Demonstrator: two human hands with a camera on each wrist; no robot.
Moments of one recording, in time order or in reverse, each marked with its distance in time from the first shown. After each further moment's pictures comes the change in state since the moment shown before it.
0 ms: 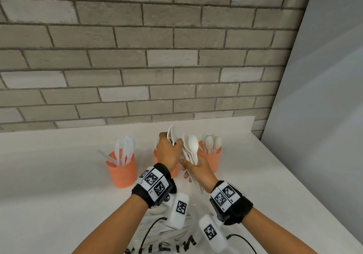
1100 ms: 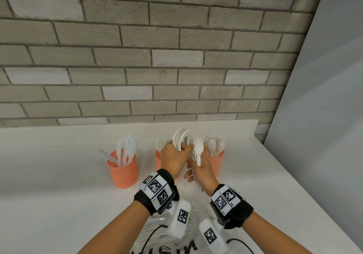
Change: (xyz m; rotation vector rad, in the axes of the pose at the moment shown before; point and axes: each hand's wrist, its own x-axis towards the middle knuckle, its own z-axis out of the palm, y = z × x) left_hand -0.006 -0.008 0.001 0.021 -0.091 0.061; right_hand 0.010 0.003 0.003 0.066 0.062 0.043
